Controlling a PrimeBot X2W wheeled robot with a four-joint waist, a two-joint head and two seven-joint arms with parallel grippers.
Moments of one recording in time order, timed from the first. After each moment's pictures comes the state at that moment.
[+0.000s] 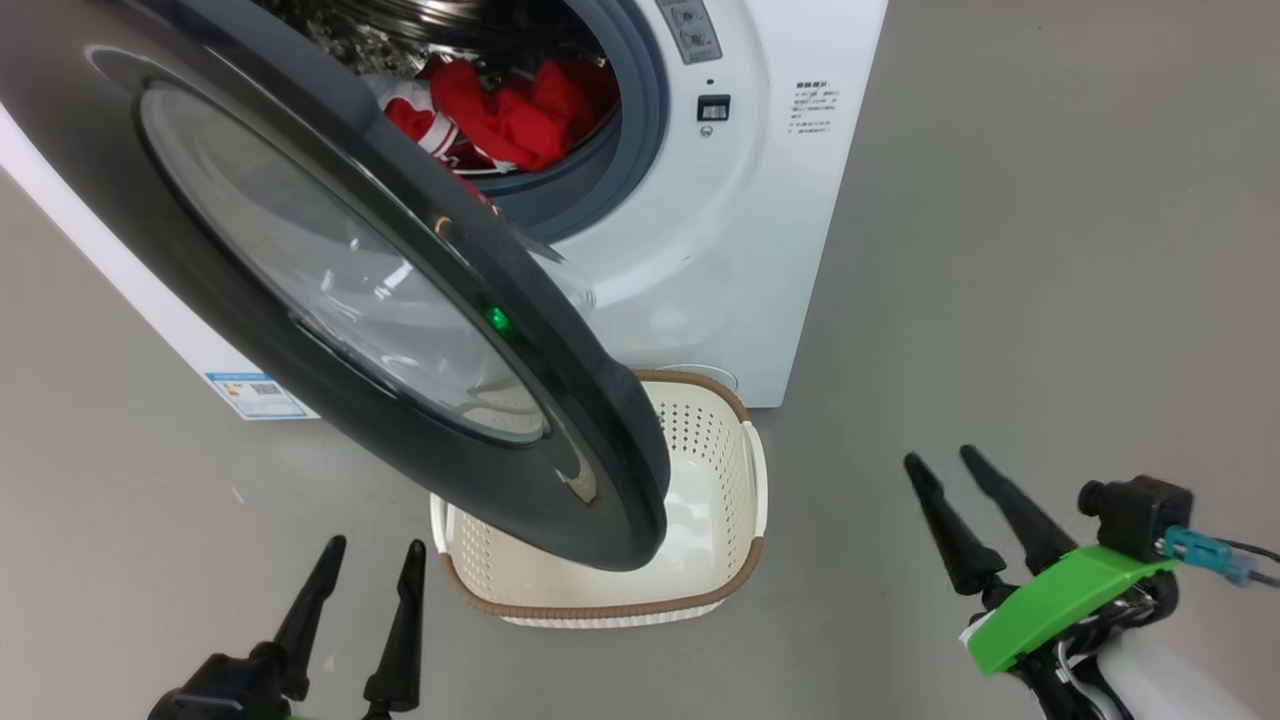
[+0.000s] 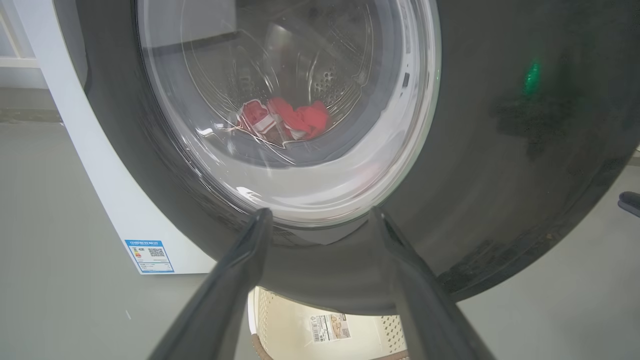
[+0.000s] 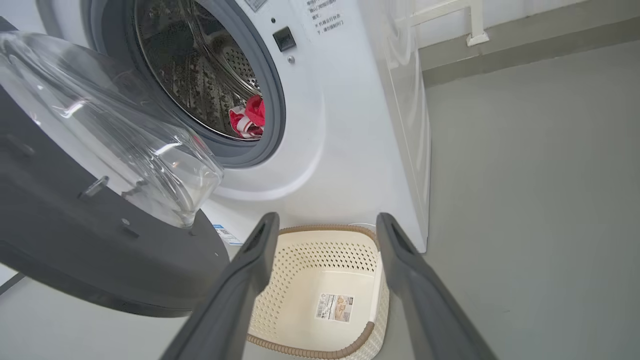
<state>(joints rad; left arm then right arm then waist) -0.02 0.07 -0.05 0.18 -0.25 -0.13 -0.25 -0.26 -0.32 0.46 0.45 0.92 0.12 -0.25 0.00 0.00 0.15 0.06</state>
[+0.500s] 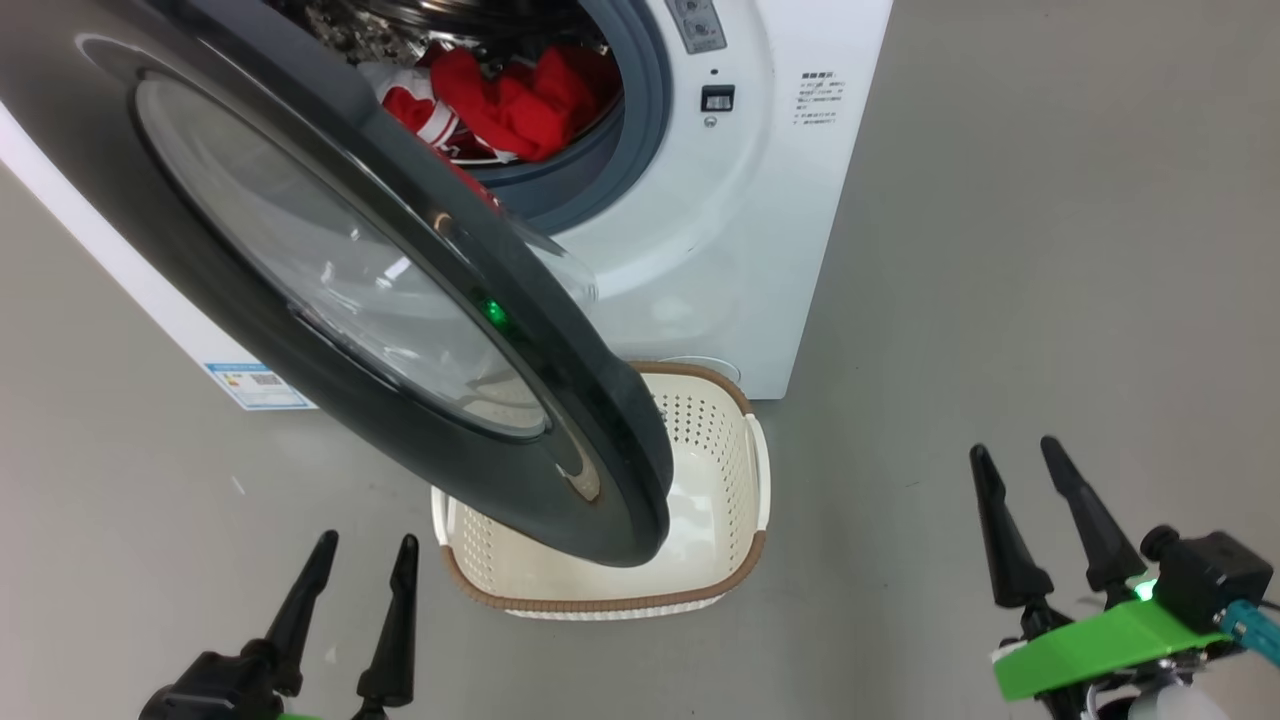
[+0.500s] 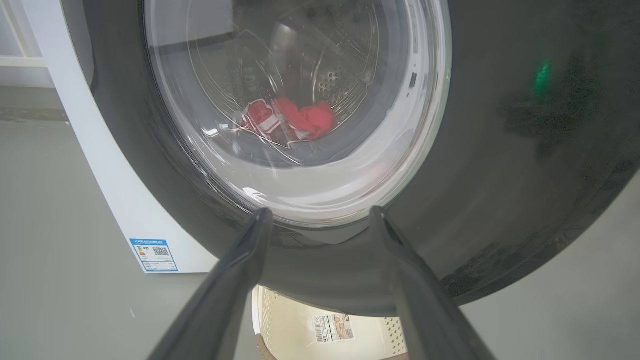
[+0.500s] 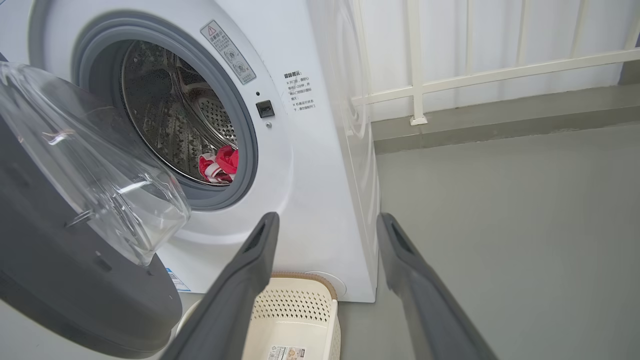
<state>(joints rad) -0.03 0.07 -0.04 0.17 -0.25 -0.13 -0.25 -0.06 -0.11 0.04 0.19 0.45 0.12 -0.26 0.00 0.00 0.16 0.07</state>
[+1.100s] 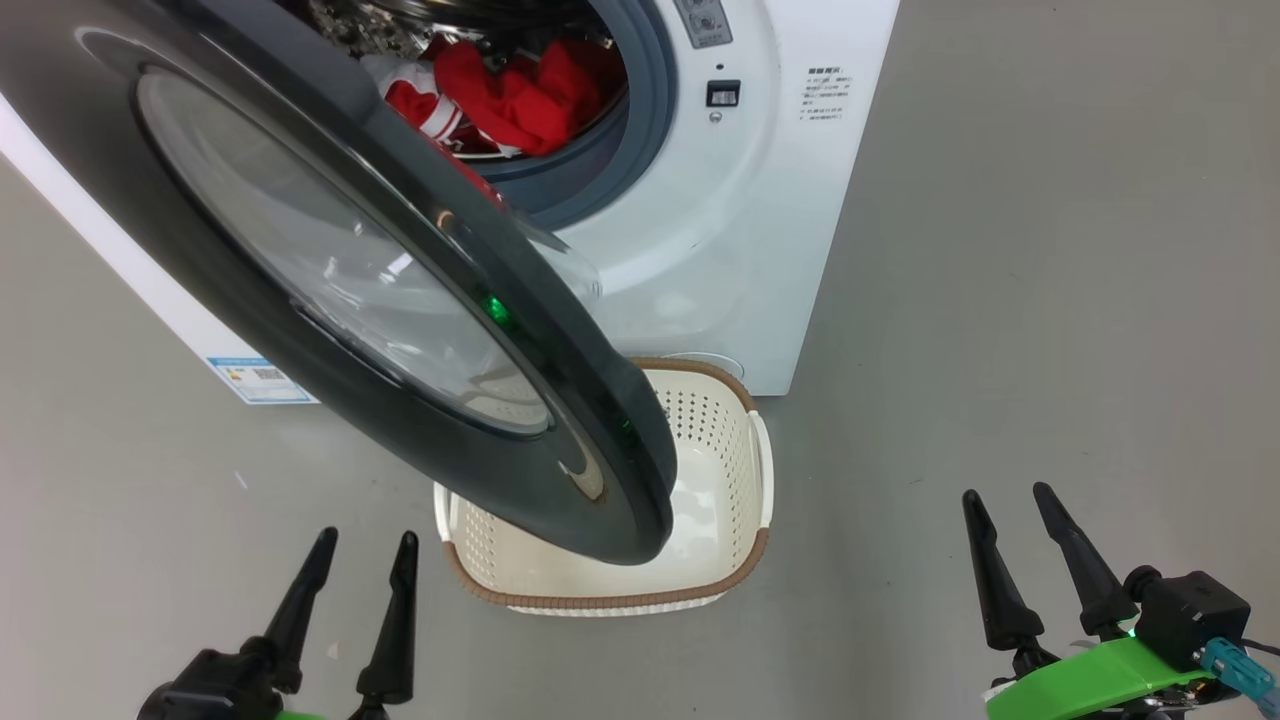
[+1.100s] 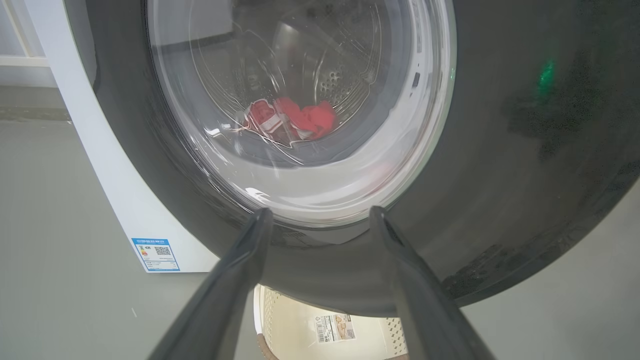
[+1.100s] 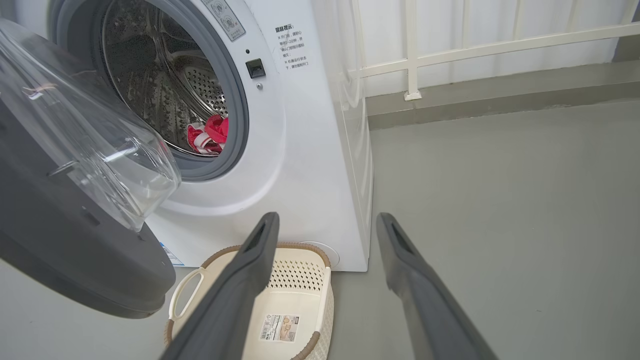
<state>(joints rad) -0.03 0.07 -0.04 0.17 -0.25 -0.13 -0.25 0.02 -0.07 0.02 0.20 0.38 0.12 -0.26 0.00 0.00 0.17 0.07</state>
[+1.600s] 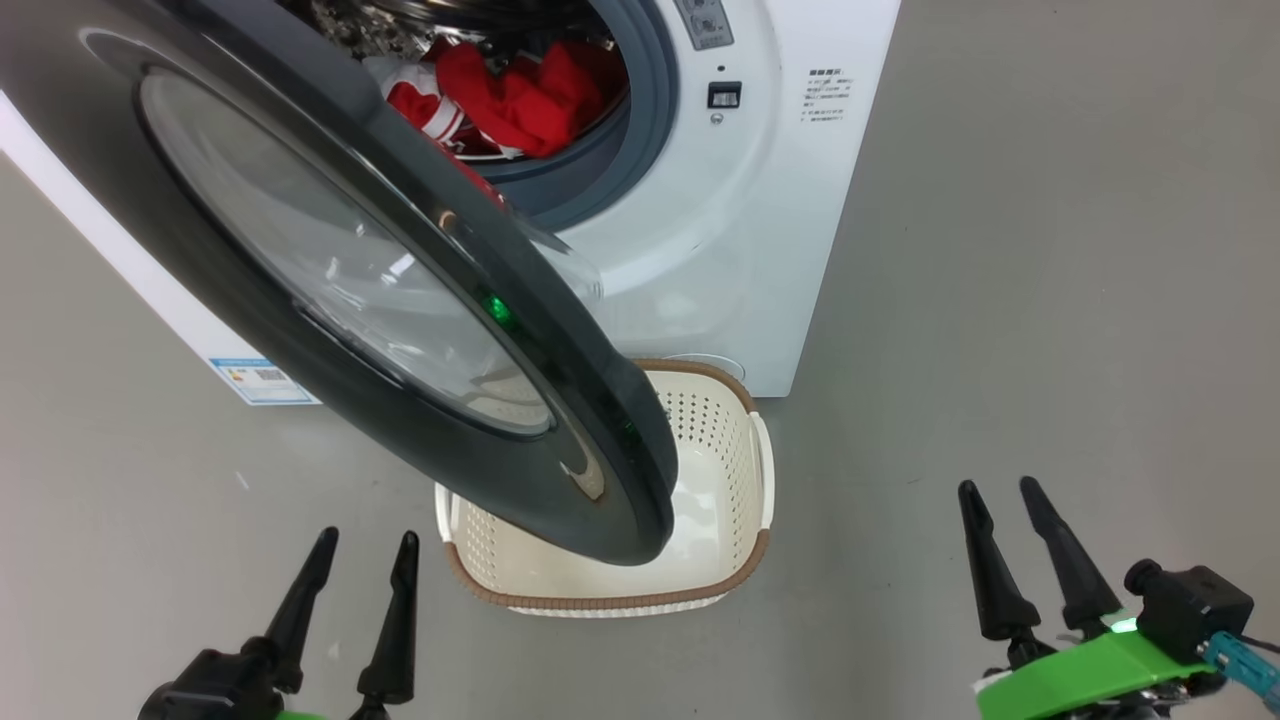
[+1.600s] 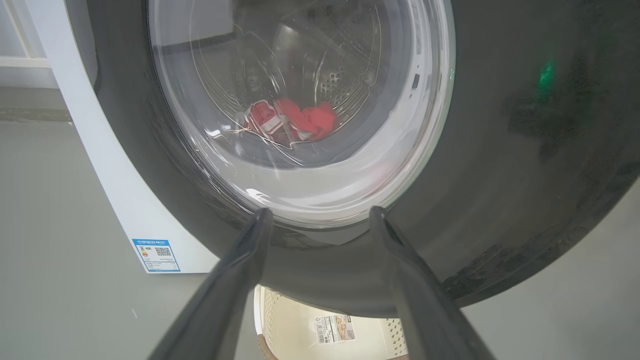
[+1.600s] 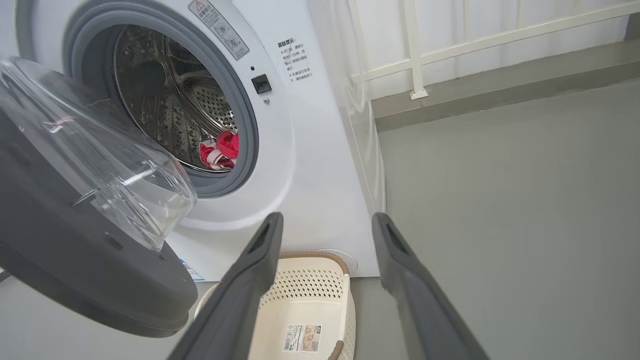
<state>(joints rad) -0.03 0.07 -0.04 0.17 -0.25 -0.13 -0.25 0.01 -0.06 0.04 0.19 0.46 0.12 -0.26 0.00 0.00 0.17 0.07</state>
